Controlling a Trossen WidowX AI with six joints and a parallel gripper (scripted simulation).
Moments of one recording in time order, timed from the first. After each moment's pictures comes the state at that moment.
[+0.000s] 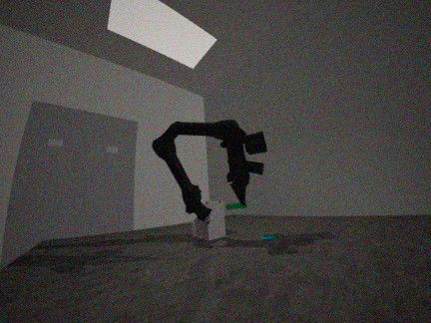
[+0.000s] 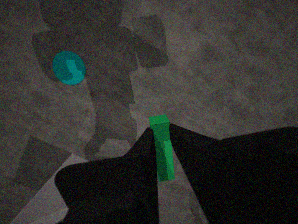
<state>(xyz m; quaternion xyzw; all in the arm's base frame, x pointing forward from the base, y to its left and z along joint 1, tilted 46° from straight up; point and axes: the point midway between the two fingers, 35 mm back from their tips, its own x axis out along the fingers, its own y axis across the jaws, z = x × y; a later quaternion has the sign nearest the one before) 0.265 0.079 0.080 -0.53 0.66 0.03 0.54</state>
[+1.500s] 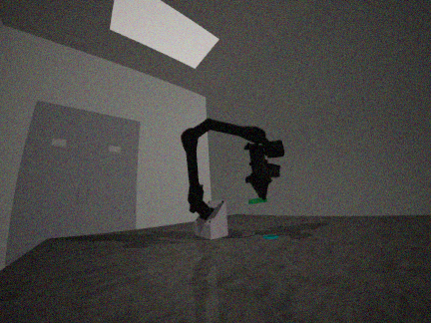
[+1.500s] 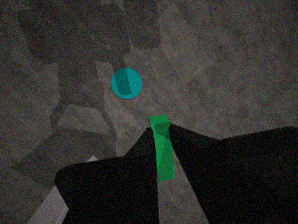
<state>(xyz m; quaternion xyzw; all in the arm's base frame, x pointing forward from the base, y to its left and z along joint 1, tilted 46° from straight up) 0.239 0.159 0.003 -0.61 0.65 0.13 0.43</state>
